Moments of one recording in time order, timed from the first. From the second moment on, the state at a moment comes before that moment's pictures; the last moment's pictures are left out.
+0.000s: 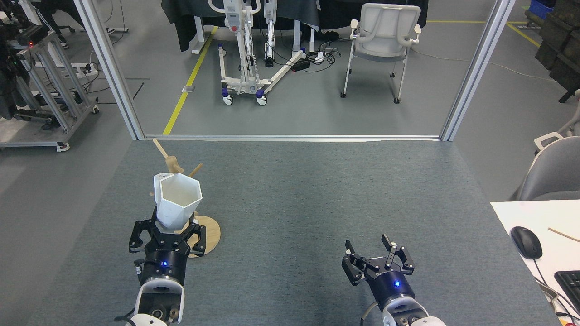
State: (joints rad) left arm -0.19 0.19 -0.29 -1.47 -1.61 0.41 -0.08; right arm -0.28 -0.19 0.52 -1.09 1.08 0.11 -0.25
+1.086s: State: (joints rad) left arm -0.15 0.20 -0.27 -1.51 -1.57 0.48 -0.08; right arm -0.35 -0.19 0.56 -1.06 1.08 0.05 -0.24
